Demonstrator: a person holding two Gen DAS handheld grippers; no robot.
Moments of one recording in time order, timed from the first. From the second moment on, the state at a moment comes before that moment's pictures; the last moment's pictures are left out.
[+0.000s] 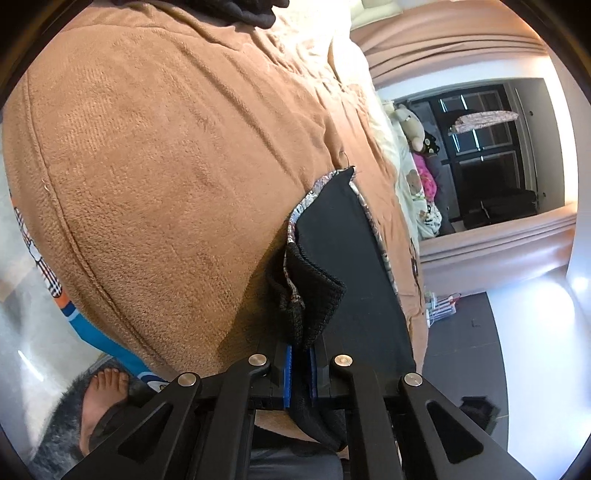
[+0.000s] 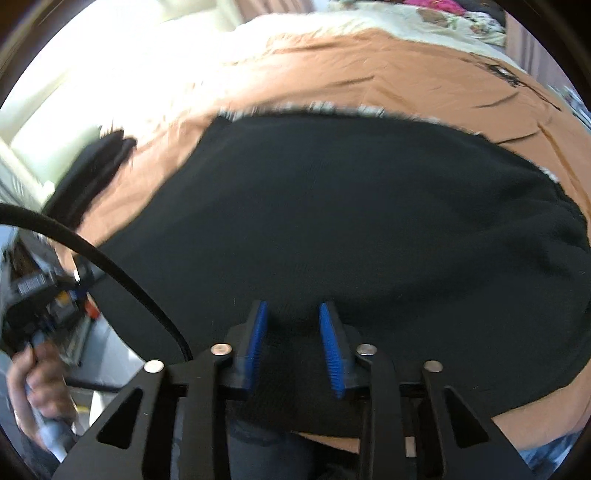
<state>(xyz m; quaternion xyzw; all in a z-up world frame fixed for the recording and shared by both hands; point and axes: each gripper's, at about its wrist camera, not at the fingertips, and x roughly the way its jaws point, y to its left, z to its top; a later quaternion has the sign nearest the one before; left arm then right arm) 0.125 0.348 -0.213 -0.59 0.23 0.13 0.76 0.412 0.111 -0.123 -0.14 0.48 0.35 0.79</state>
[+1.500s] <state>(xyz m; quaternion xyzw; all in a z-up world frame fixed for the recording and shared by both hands) 0.122 0.343 -0.227 -0.65 0.20 0.19 0.71 0.595 0.197 -0.144 -0.11 0.51 0.30 0.80</state>
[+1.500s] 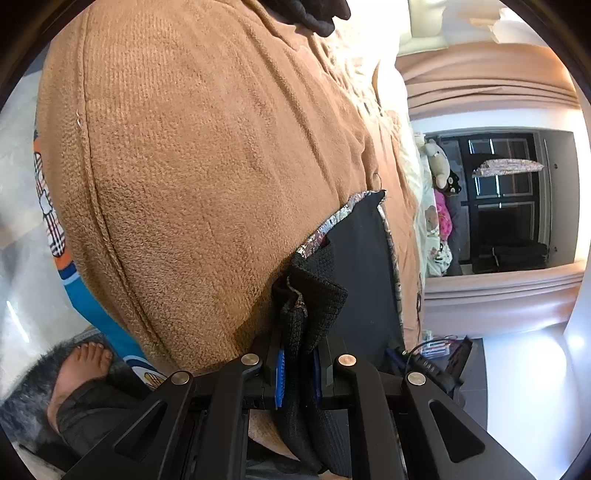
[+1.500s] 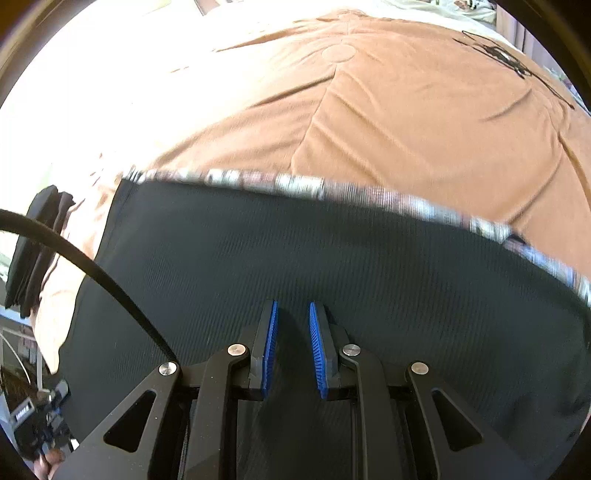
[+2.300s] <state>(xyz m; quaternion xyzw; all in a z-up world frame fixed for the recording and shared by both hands) 0.132 0.349 -0.200 -0.62 0.18 0.16 0.75 0.566 0.181 -0.150 -0.08 0.54 0.32 0.77</state>
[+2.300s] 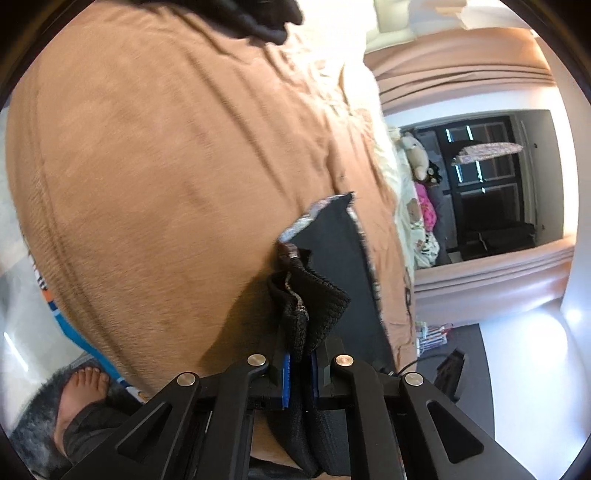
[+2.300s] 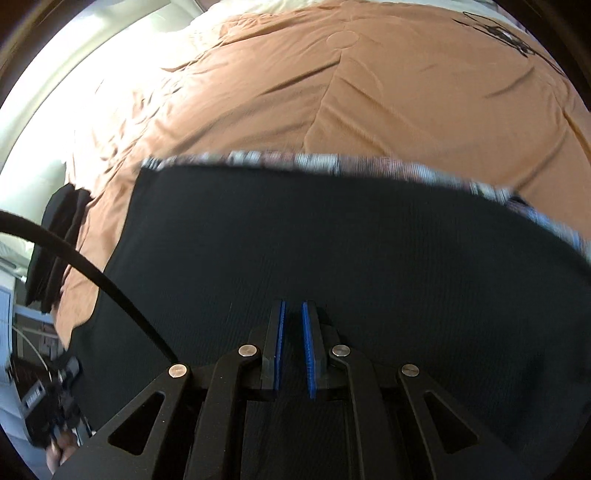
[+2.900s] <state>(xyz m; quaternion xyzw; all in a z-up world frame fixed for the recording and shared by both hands) 0.186 0.331 -0.108 -0.55 0.16 0.08 0.81 0.458 0.123 -0.148 -0.04 0.53 0.35 0.77</state>
